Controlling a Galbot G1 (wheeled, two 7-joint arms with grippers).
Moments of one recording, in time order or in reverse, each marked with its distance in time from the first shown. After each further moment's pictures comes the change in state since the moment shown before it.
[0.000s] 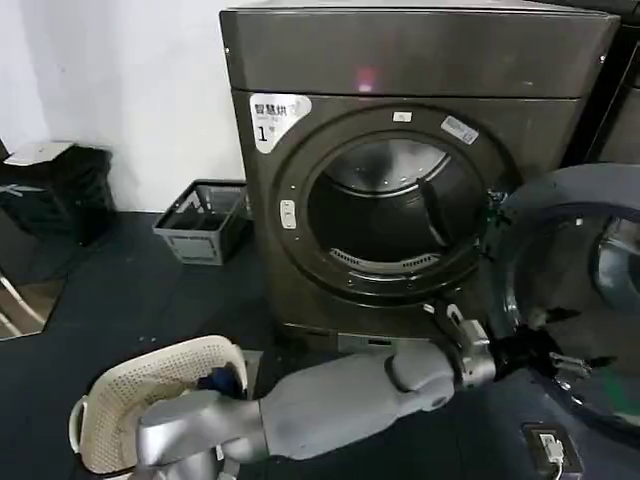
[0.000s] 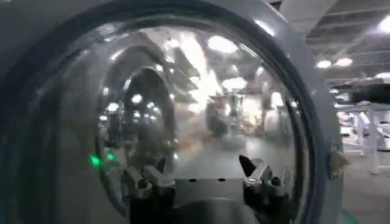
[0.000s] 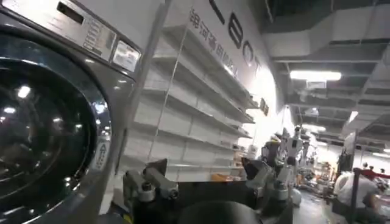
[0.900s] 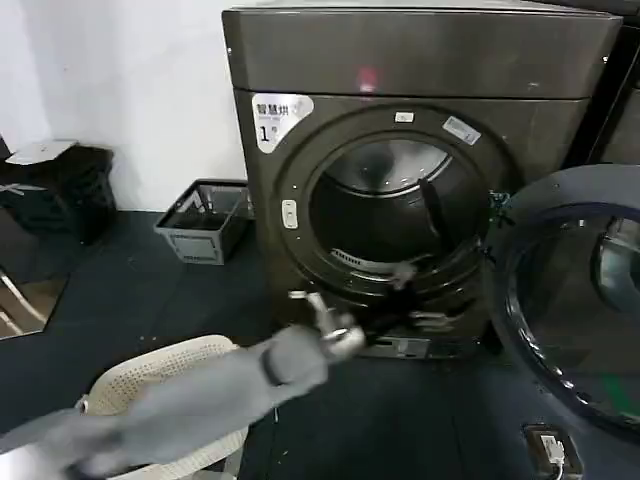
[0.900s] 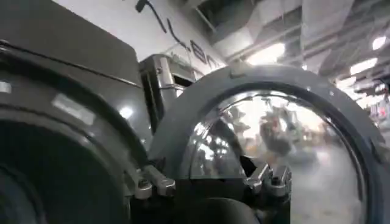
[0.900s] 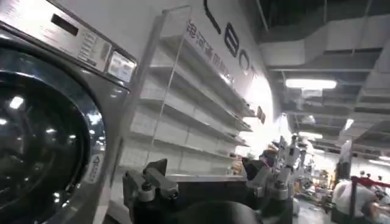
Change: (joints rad) left arm 0.053 0.593 -0.096 -0.427 0.187 -0.181 -0.090; right arm 0.021 -0.037 0.037 -0.006 -0.044 0.003 0.007
